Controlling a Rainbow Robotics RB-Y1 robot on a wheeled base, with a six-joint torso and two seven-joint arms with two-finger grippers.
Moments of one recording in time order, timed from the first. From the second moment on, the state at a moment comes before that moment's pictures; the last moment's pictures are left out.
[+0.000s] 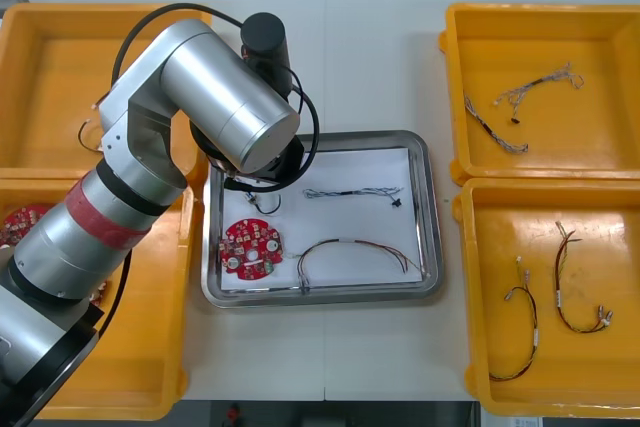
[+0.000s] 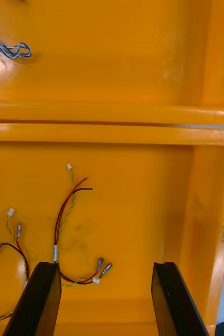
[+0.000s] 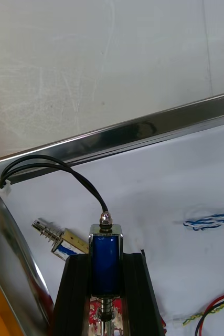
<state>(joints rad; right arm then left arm) -0.12 -0.67 -0.46 -2.23 -0.74 1.92 1.46 -0.75 0.35 -0.50 -1.76 0.34 1.76 -0.99</state>
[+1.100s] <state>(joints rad) -0.07 -0.67 -0.47 -2.26 -0.81 1.92 1.28 -0.73 0.35 -0.52 -1.84 0.33 1.81 -0.99</state>
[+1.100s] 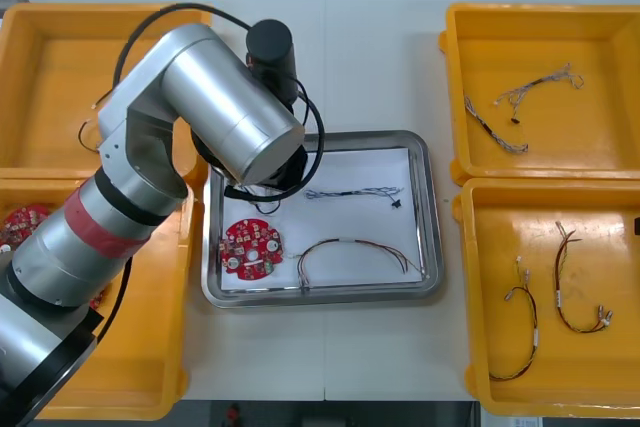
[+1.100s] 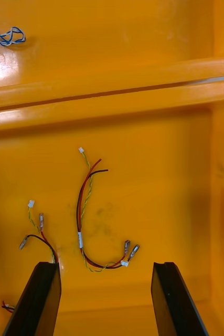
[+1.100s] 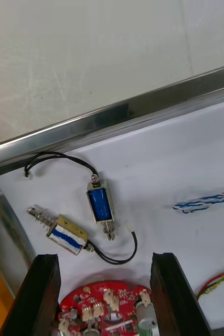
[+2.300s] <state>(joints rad) -0.48 -0.80 0.28 -2.49 -0.90 1.92 1.53 -0.35 0.75 0.21 -2.27 0.79 1.91 -1.17</state>
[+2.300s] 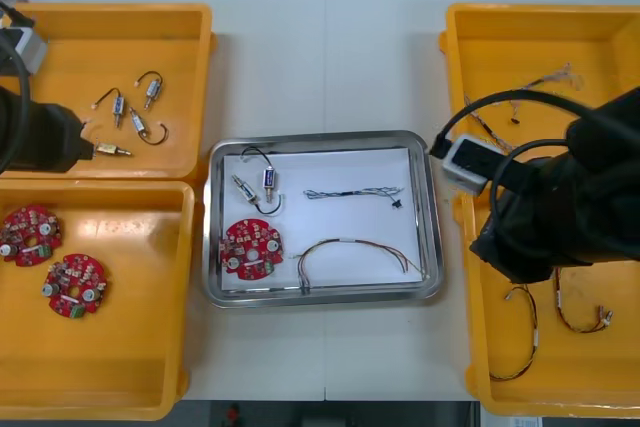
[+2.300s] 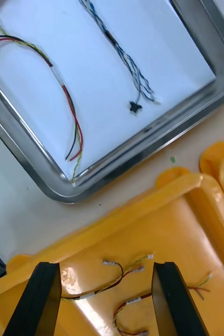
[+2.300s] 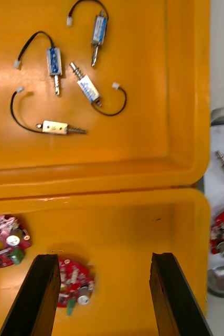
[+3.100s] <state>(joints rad) -0.83 -0.50 0.89 -2.12 -0.70 1.76 1.80 -0.03 0.79 0.38 -2.32 0.84 1.91 -1.24</state>
